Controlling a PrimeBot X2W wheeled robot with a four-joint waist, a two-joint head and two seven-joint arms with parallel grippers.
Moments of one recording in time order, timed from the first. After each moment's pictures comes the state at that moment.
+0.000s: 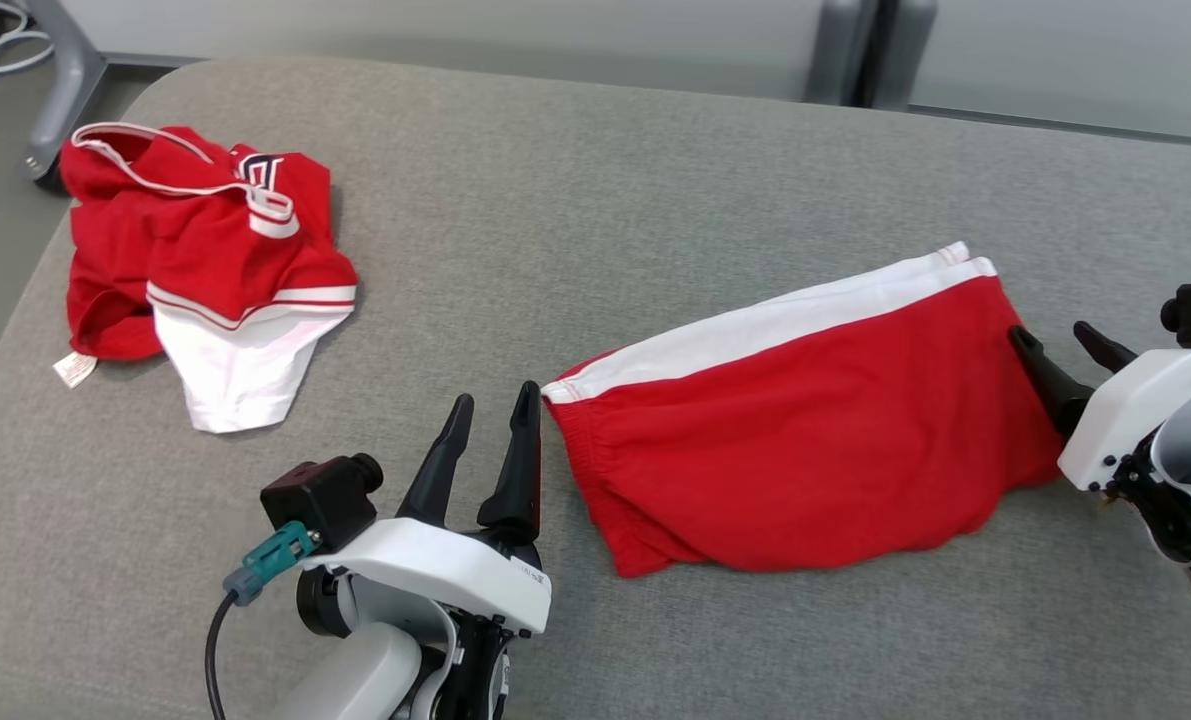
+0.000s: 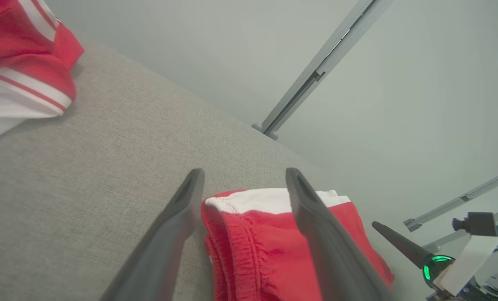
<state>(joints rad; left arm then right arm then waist) -0.30 0.22 -0.69 0.03 -1.06 0.34 -0.26 -0.75 -0.50 0.81 0.85 1.04 0.13 -0.07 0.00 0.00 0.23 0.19</state>
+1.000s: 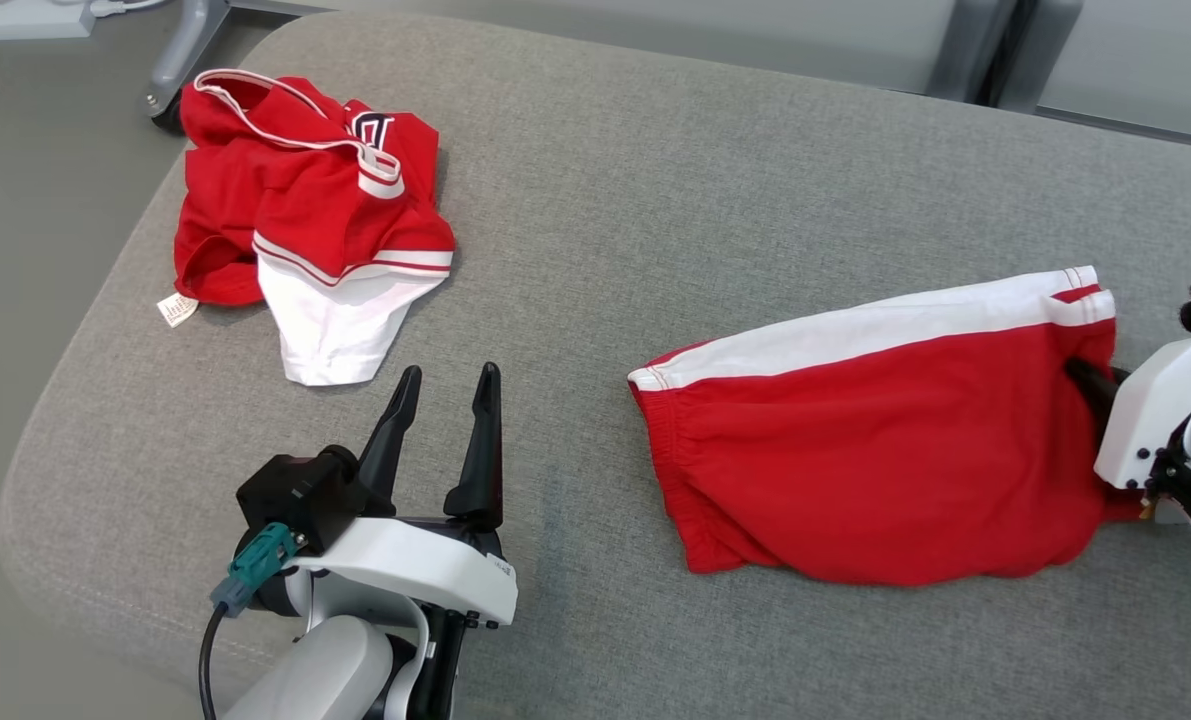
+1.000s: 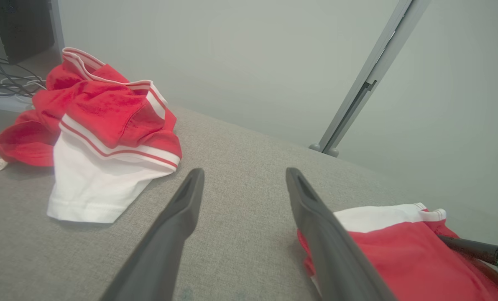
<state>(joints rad) -0.31 0.28 -0.67 0.03 -0.83 0.38 -0.26 -0.82 -0.53 0.89 0.94 1.11 0.13 0.13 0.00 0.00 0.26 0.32</state>
